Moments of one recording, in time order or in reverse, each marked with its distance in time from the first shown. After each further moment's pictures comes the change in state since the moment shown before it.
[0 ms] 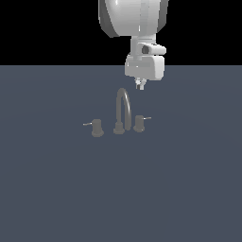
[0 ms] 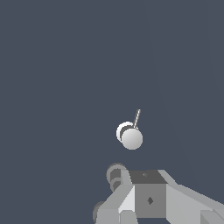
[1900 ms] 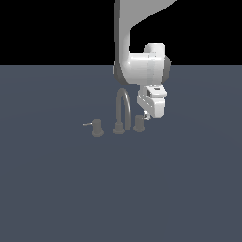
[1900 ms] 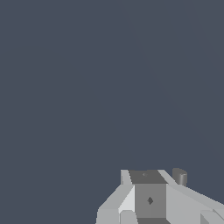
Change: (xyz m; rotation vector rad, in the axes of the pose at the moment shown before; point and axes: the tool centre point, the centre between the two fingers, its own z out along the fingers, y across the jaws) arm 0.044 0.011 0.140 0.012 0.002 0.272
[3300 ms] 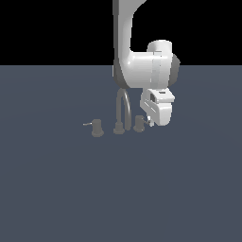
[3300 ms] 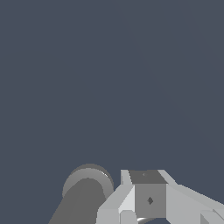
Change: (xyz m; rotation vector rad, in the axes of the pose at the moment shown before) arm -0.010 0.061 -0.001 -0.003 0.011 0.032
